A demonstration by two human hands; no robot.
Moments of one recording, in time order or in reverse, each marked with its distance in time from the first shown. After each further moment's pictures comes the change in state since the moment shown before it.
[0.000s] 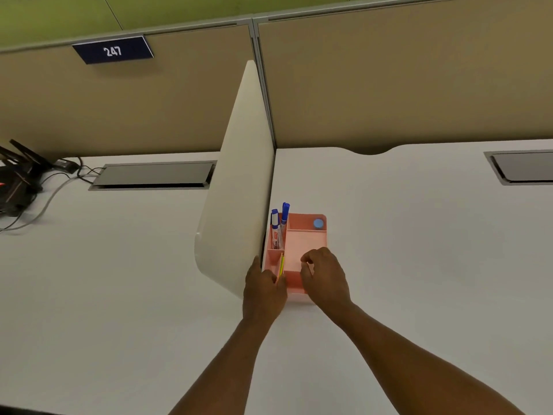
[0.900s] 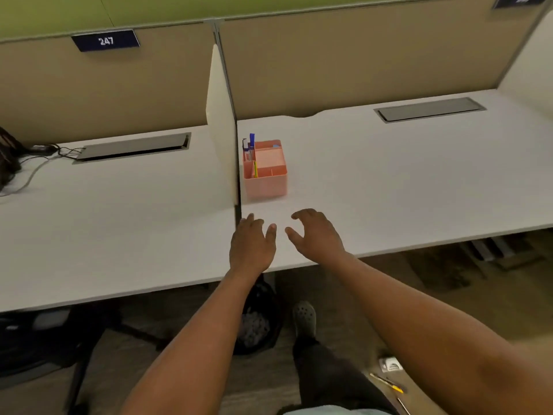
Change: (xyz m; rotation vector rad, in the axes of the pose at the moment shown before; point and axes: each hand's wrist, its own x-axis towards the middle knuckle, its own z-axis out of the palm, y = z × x) left_hand -0.275 -0.105 -0.040 0.064 0.017 0.444; right_hand -0.322 -0.004 -0.013 -0.169 0.175 -0.117
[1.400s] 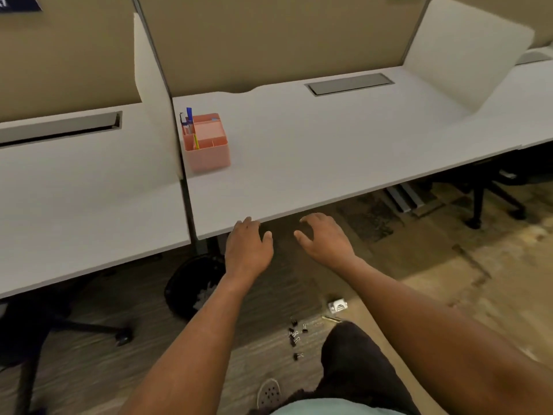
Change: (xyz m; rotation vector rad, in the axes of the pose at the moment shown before) left_hand -0.137 0.055 0.037 -0.007 -0.110 0.163; right_hand -0.176 0.056 -0.060 -0.121 0.037 0.258
